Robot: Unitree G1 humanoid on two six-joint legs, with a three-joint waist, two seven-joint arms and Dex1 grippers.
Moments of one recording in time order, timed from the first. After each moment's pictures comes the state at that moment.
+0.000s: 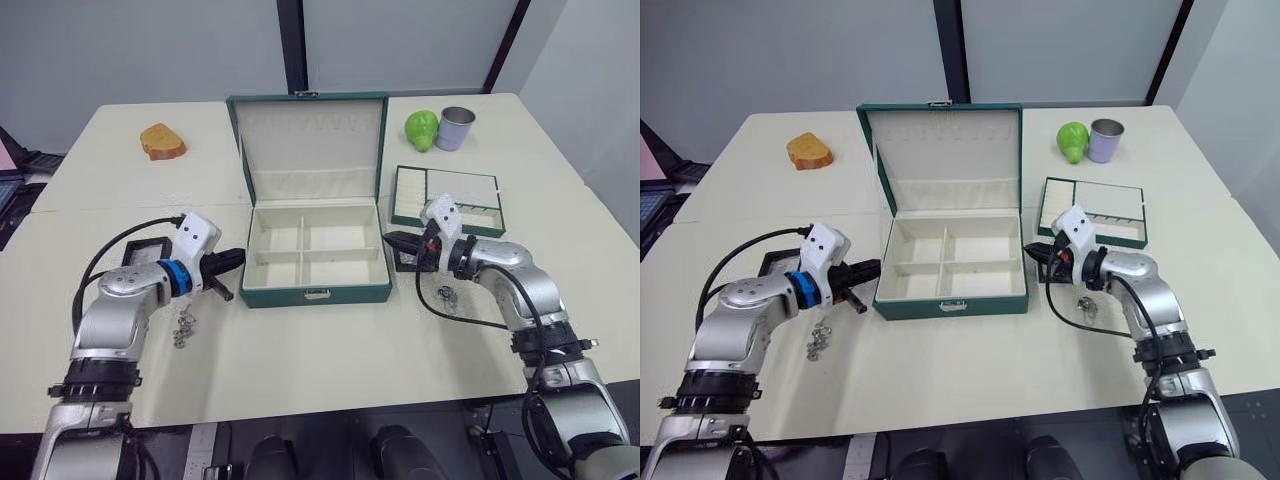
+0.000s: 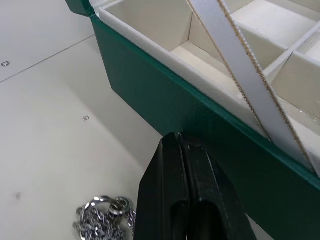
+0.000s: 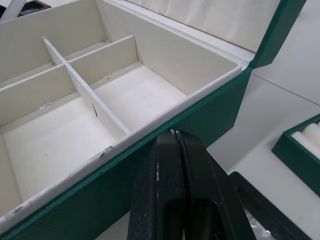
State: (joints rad) left arm -0.38 0.69 0.10 0.12 -0.26 0.45 -0.89; right arm -0.60 -0.42 0.10 0.14 0.24 0.47 0.88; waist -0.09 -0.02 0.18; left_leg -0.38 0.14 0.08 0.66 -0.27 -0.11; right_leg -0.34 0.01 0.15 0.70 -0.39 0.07
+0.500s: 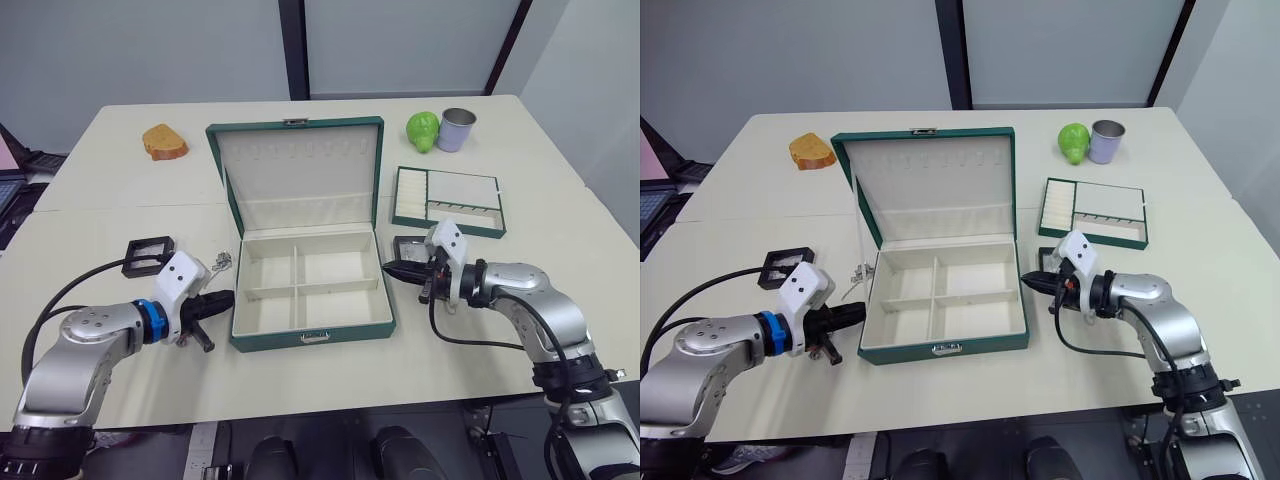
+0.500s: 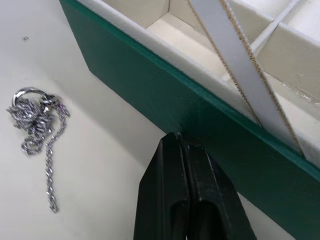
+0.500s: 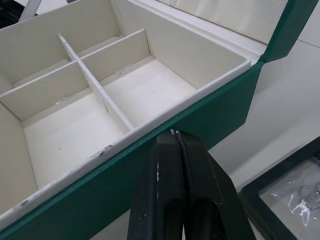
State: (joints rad) left arm -0.05 0.80 0.19 -0.27 -0.36 0.65 -0.91; right arm -0.44 -0.50 0.10 -0.14 0.30 0.63 0.94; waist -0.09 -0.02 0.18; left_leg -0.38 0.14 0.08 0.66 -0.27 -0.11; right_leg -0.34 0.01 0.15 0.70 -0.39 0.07
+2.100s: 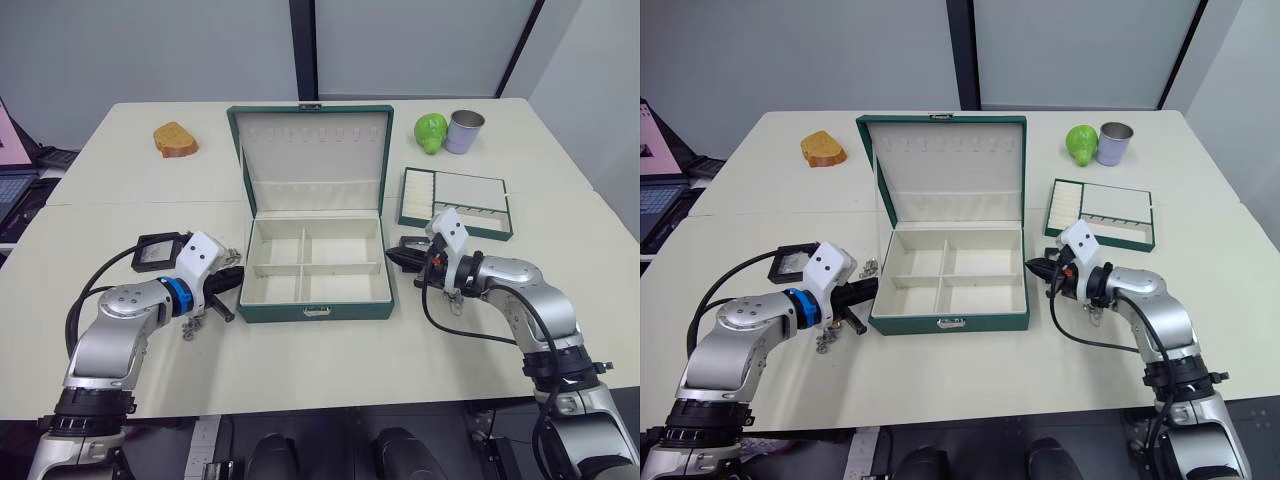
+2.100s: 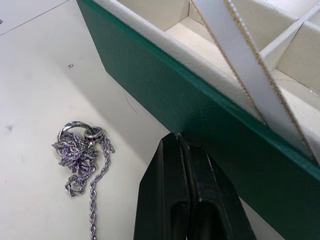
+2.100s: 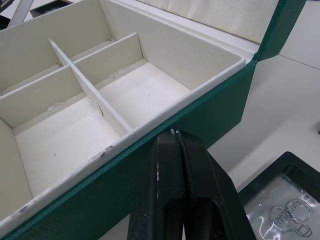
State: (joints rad) left arm -0.27 0.68 0.09 -0.05 -0.21 0.51 -0.84; right arm -0.50 -0.44 0.07 -0.03 0.28 0.60 0.84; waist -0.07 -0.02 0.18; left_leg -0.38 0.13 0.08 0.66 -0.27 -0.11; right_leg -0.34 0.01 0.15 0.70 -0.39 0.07
